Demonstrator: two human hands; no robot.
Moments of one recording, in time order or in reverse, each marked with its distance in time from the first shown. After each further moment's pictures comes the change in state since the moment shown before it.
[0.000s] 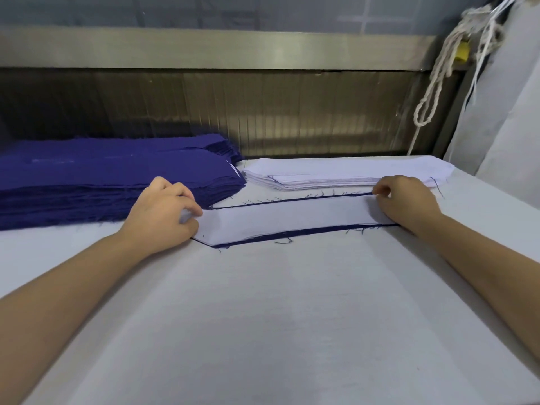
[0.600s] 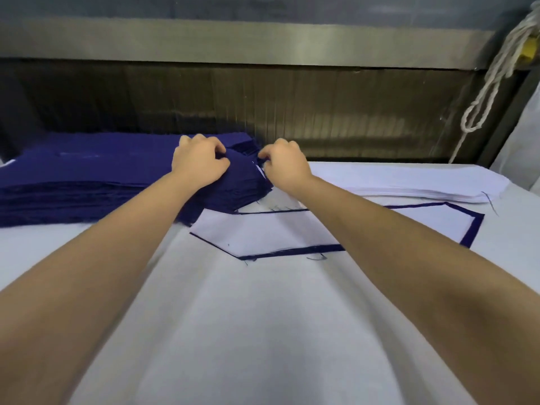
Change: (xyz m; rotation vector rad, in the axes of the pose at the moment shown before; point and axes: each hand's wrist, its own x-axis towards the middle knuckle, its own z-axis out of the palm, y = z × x) left_hand 0.109 -0.026 0.011 -0.035 0.042 -0.313; right_hand 0.066 -0.217 0.060 0.184 -0.063 -0.426
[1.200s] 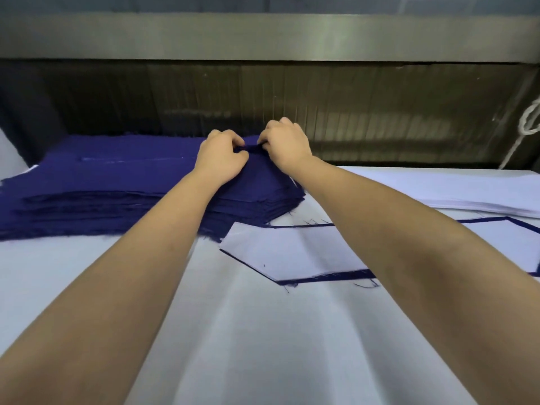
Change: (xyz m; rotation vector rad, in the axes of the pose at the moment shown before) left_hand 0.028 -0.019 0.003 -0.263 0.032 -0.072; right_hand 0.084 -0.021 0.031 -0.184 0.089 -0.226
